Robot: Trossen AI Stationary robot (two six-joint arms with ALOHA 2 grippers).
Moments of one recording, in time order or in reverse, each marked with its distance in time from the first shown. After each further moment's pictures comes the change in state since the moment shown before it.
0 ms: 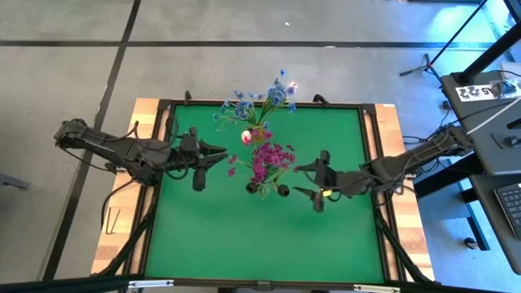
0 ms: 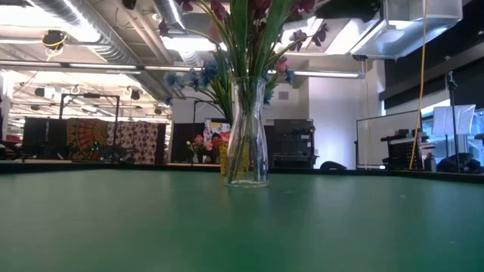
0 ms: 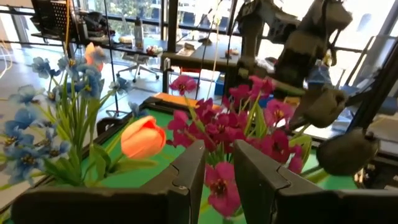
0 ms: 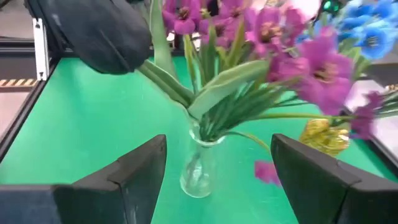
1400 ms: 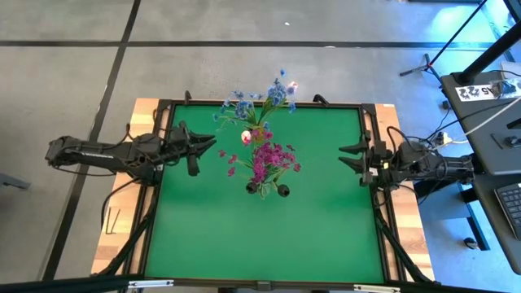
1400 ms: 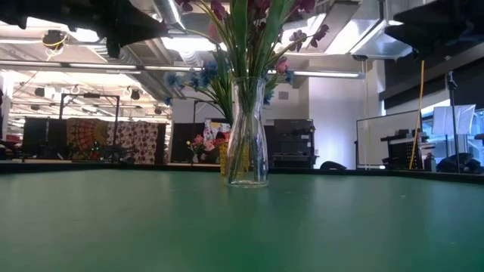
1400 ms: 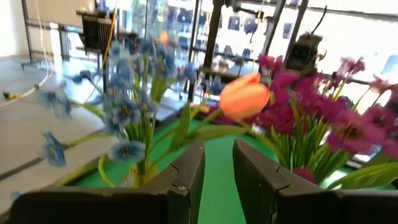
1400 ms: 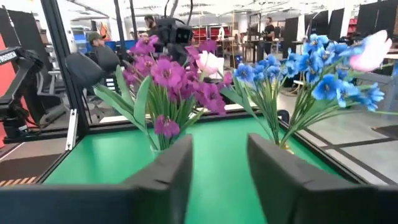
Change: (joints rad) left arm 0.267 -0.292 -0.406 0.240 0.141 0.023; right arm -0.351 -1.053 -0.567 0.027 -0.375 -0.137
